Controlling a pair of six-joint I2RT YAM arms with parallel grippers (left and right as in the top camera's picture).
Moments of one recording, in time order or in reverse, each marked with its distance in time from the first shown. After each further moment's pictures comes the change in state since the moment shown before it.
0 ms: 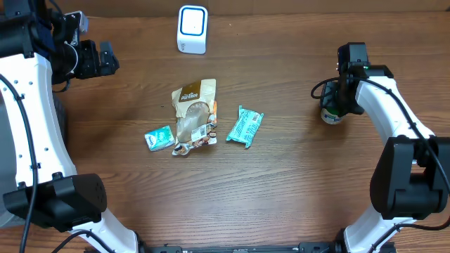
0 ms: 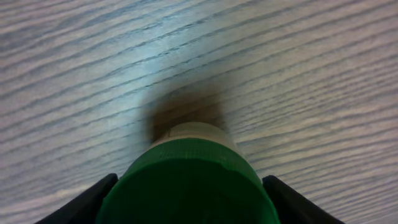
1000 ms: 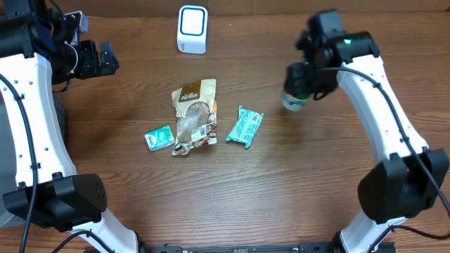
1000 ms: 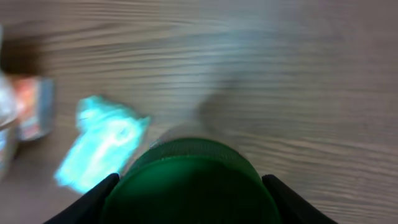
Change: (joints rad) left arm 0.000 0.000 0.000 0.000 0.000 0.000; right arm 0.161 -0.002 0.323 -0.307 -0.238 -0.096
